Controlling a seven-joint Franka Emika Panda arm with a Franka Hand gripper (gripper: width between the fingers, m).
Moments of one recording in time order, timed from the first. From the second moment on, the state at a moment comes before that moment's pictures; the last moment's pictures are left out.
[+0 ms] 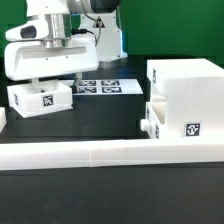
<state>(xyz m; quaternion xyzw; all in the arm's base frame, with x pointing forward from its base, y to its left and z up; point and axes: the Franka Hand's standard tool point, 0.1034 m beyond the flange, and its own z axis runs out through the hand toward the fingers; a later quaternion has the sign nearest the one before) 0.374 -0.118 0.005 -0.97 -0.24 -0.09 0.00</state>
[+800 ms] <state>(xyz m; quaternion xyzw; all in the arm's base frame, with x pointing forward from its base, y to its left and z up) 0.380 -0.113 0.007 -0.96 -0.25 -0.09 0.00</state>
